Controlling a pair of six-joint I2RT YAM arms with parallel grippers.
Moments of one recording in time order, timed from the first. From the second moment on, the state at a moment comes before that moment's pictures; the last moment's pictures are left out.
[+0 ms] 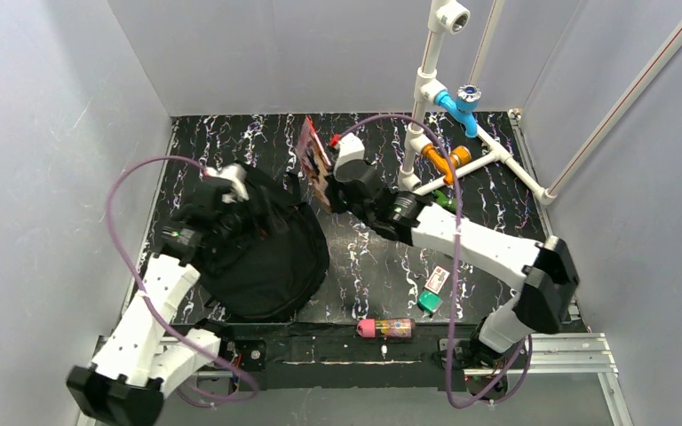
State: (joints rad) left arm -0.18 0.93 1.00 -0.81 0.20 -0.59; right arm 1.01 1.58 1.38 -0.22 0.36 0.44
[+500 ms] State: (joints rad) left arm -1.02 1.36 0.97 -0.84 -0.44 -0.64; right arm 1.01 1.20 1.04 -0.39 0.39 0.27
